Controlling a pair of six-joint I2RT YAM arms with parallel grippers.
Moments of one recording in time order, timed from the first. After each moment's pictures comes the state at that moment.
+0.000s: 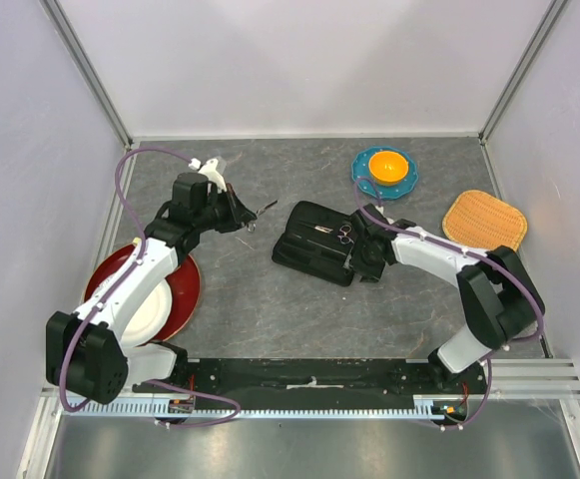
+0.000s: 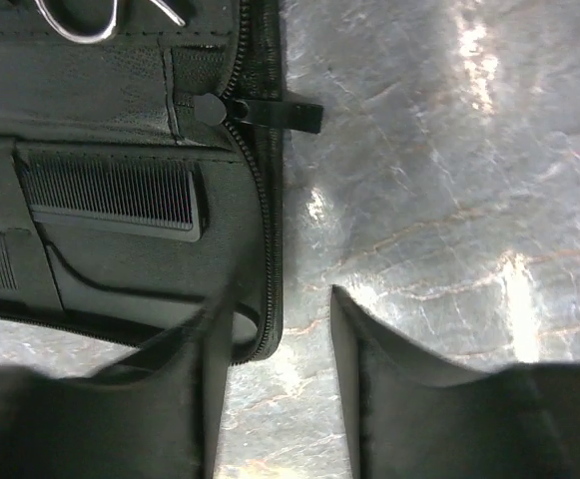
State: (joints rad) left arm -0.33 1.25 0.95 -0.25 0.27 -0.50; right arm 0.53 1.57 0.93 -0.59 0.09 0.98
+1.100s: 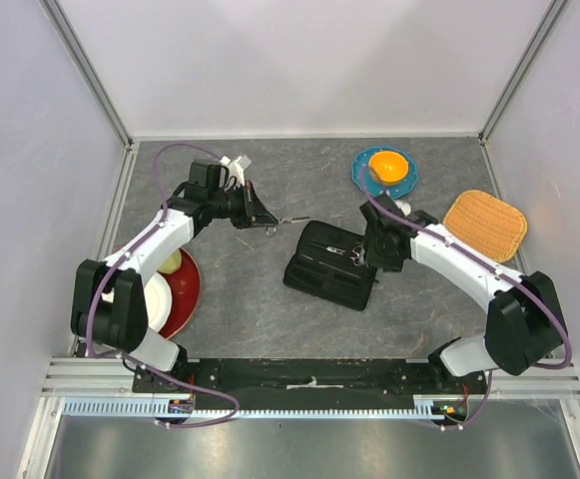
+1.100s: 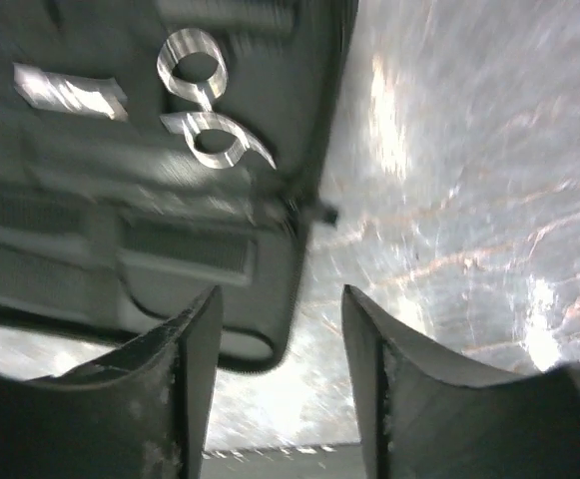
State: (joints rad) left arm -0.29 1.51 1.09 -0.28 0.68 -0.50; right arm 0.52 1.43 0.98 -0.81 0.17 0.73
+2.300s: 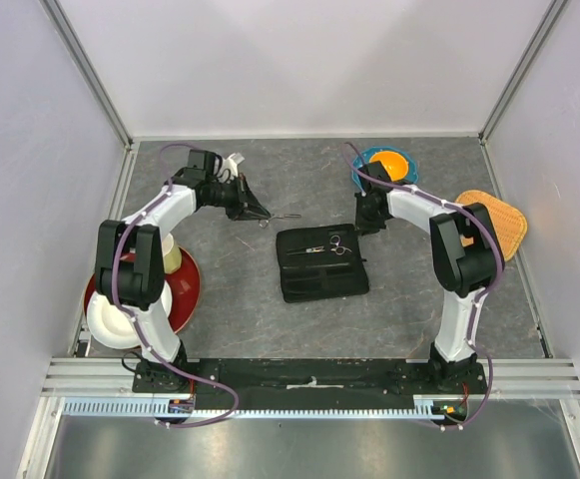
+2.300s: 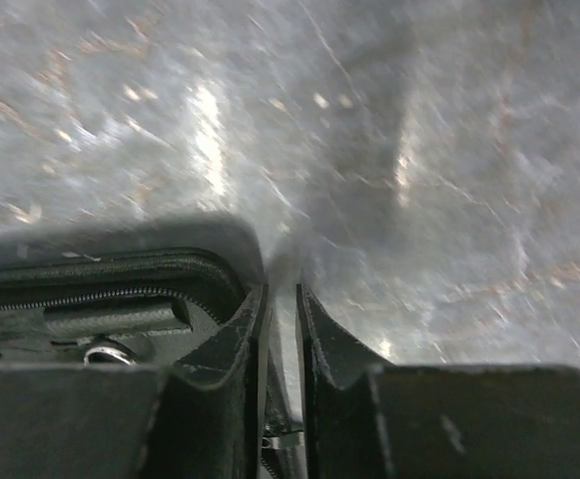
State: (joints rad) left arm -0.19 1.82 1.29 -0.41 0.82 -0.48; right arm 0.34 1.95 1.32 -0.53 0.05 0.42
